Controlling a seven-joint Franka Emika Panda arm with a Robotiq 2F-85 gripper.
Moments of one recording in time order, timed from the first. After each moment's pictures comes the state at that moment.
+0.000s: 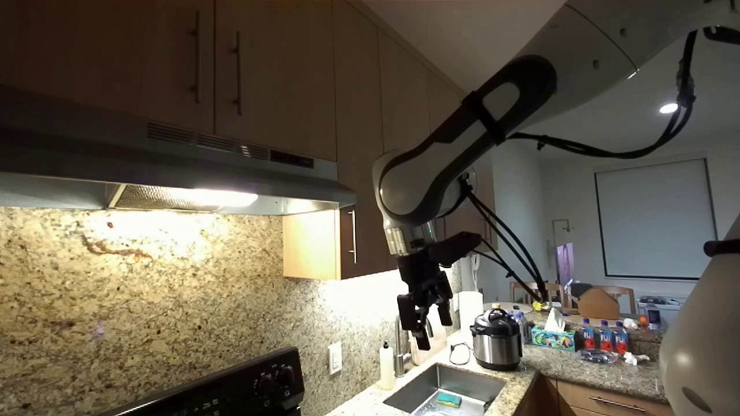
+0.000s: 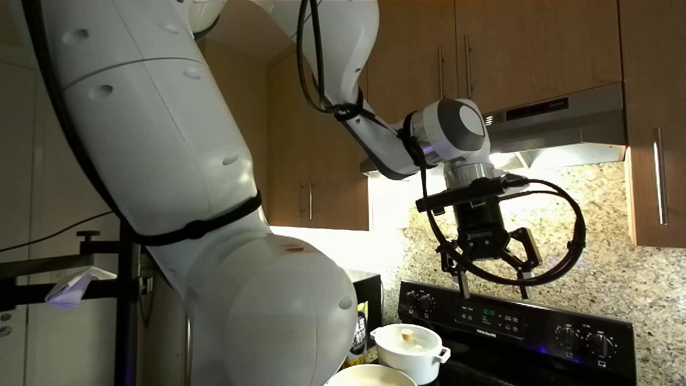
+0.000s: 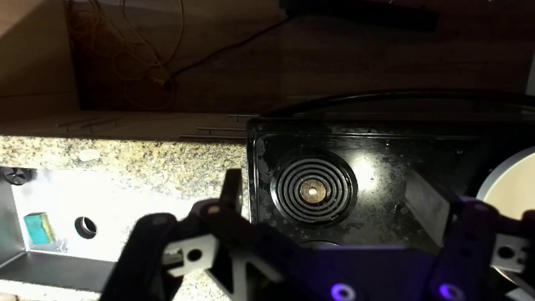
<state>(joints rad) -0.03 -0.47 0.04 -2.56 -0.22 2.01 -0.03</state>
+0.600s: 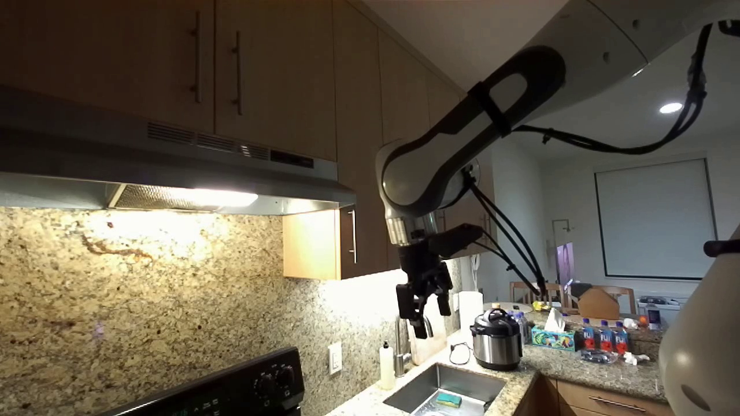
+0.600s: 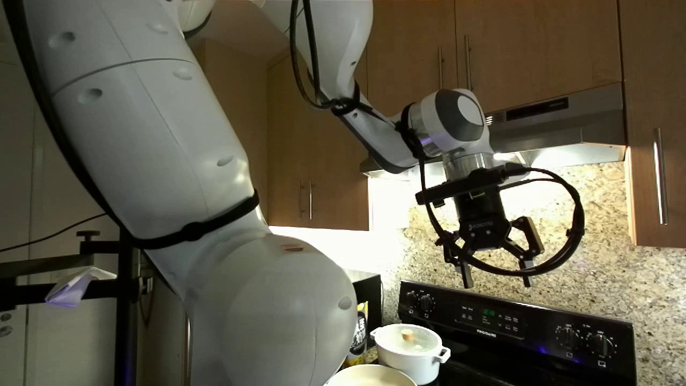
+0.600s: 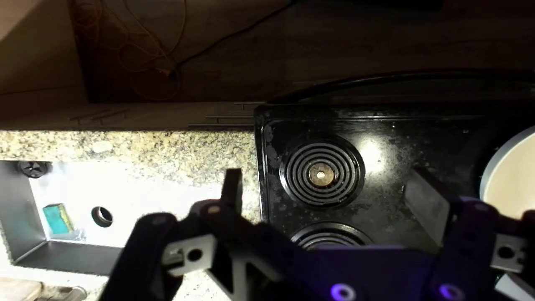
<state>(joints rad) -0.04 -0.51 0.03 -2.55 -0.23 2.01 -0.01</state>
